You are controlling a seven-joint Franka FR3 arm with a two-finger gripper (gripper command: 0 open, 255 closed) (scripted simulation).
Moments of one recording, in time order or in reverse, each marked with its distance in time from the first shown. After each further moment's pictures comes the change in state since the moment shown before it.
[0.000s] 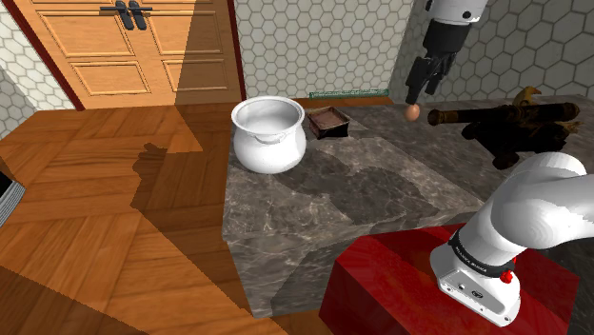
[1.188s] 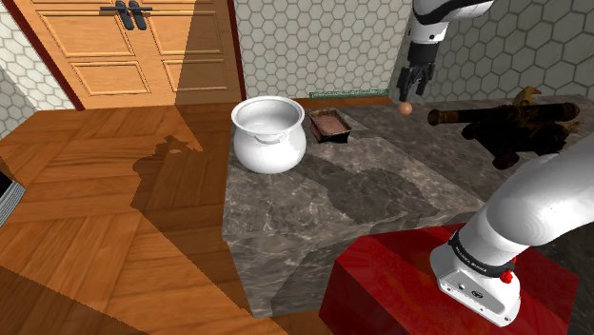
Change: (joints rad) arm -0.083 0.517 -0.265 0.203 -0.102 0.194 -0.251
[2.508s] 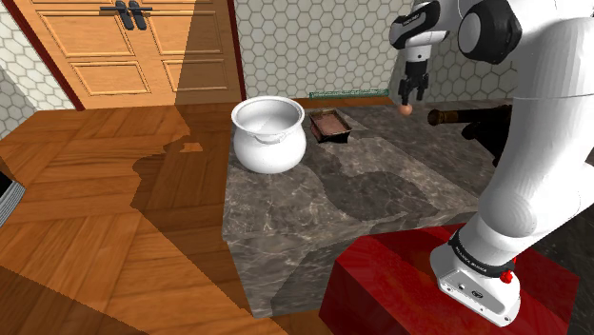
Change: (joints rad) arm -0.198 0.777 -0.138 0.613 0.173 -0.007 -0.315
